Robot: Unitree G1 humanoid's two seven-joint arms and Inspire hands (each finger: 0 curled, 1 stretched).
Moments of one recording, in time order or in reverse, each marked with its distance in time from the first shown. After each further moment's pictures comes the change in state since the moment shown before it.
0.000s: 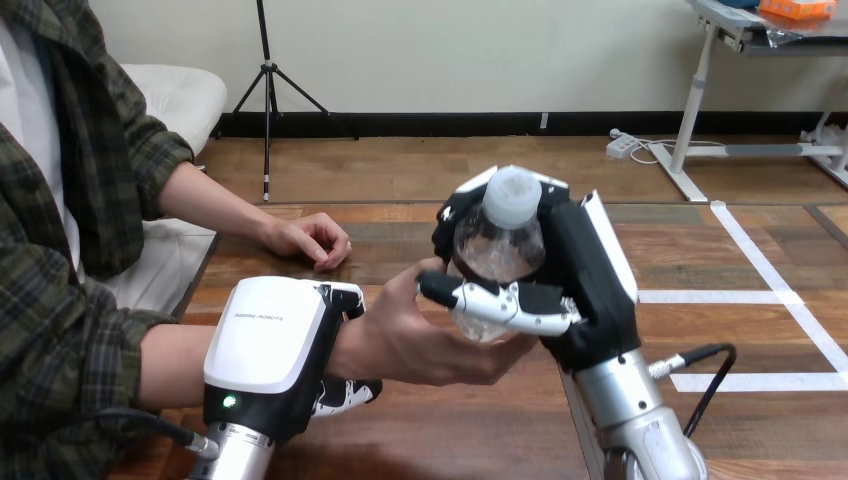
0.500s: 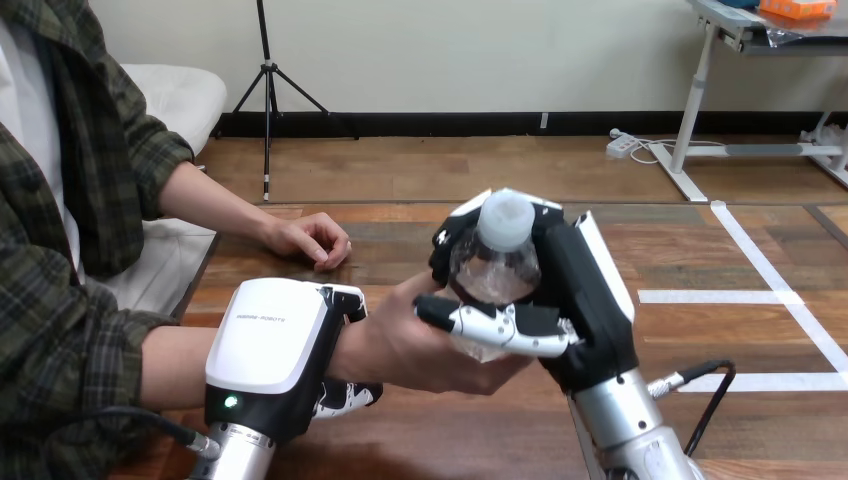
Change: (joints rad) left arm 0.001 0.000 0.000 -0.001 -0.001 0.000 -0.019; right arm 0.049 -0.002 0.018 -0.011 -0.006 -0.011 0.017
